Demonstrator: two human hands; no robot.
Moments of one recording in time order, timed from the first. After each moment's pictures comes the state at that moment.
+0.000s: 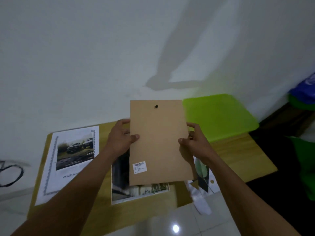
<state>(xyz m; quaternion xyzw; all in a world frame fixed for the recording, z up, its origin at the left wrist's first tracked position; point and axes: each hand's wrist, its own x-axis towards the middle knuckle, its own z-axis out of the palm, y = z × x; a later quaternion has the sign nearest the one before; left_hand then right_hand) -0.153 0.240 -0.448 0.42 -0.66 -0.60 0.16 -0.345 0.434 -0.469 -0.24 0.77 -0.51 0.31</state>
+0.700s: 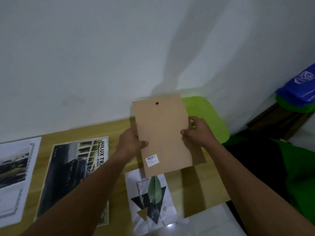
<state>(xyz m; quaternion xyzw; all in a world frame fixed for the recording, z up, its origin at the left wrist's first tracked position) -0.393 0.339 -0.487 0.41 -0.77 -0.49 0.09 -0.598 0.491 -0.486 -0.26 0.89 -0.32 0.21</state>
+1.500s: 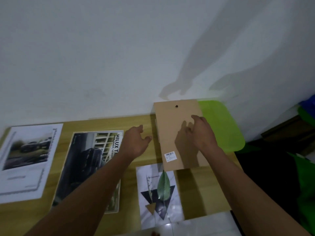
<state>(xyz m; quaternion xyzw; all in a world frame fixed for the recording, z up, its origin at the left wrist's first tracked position) -0.367 0.324 -0.496 0.46 -0.81 -0.36 0.08 -0.558 0.459 -0.467 -0.35 0.91 -0.20 0.13</state>
